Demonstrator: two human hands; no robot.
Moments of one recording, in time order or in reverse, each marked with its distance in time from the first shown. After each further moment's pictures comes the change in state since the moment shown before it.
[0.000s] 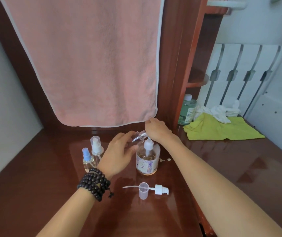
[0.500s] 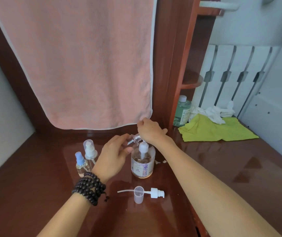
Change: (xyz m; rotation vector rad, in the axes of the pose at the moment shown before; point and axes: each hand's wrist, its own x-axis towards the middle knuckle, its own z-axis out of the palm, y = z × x) left_hand 0.004 -0.003 0.006 -0.012 0.024 -0.033; right_hand -0.001 -0.003 0.005 0.046 0.046 0.022
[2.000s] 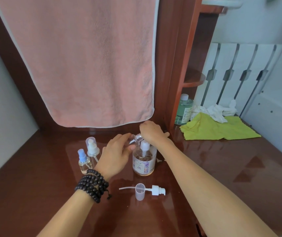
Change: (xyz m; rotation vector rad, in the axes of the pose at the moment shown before) left_hand -0.001 -0.002 0.004 0.085 -0.039 -0.015; right_hand 0.005 0.005 0.012 0.037 -0.037 0.089
